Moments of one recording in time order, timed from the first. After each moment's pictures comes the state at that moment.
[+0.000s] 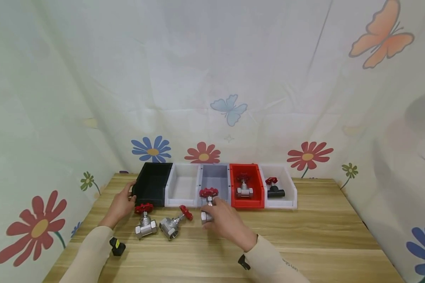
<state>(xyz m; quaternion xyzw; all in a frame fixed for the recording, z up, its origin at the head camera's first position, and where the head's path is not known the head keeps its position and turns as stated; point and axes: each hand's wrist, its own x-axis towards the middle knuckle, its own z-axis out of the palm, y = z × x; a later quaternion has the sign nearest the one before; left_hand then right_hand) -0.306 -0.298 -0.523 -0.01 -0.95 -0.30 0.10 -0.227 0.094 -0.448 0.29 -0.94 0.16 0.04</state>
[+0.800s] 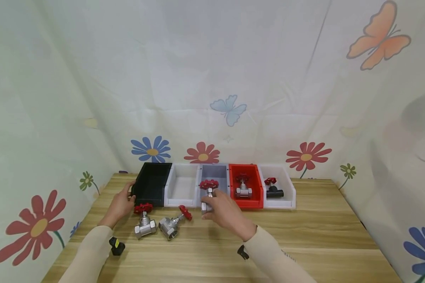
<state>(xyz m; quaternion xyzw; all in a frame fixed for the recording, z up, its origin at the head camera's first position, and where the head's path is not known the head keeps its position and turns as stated) -0.304 -0.297 -0.520 -0.01 -0.95 -0.30 0.09 -0.242 0.096 -0.434 0.30 -0.94 0.15 0.06</state>
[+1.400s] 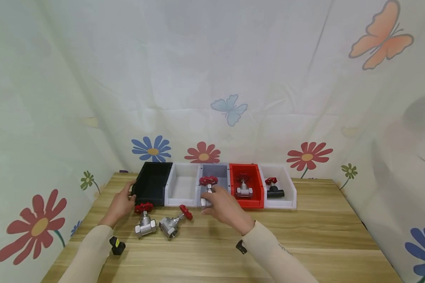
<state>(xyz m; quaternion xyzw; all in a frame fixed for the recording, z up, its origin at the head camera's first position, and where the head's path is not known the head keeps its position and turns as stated) -0.304 -0.298 -0.520 -0.01 -0.95 -0.31 0.09 -0.254 0.093 -0.430 0.30 -0.94 0.15 0.05</state>
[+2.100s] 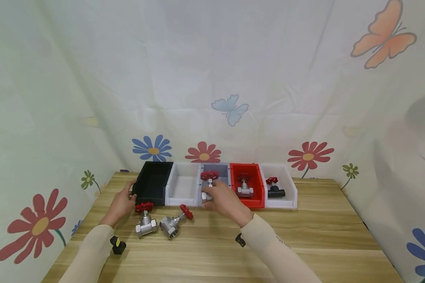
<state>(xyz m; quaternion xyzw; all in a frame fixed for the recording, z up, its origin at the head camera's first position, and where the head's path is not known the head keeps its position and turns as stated) -0.305 -0.297 -0.522 -0.01 -0.95 -0.30 0.09 -0.272 0.091 -0.427 0.29 -0.94 0.17 0.03</state>
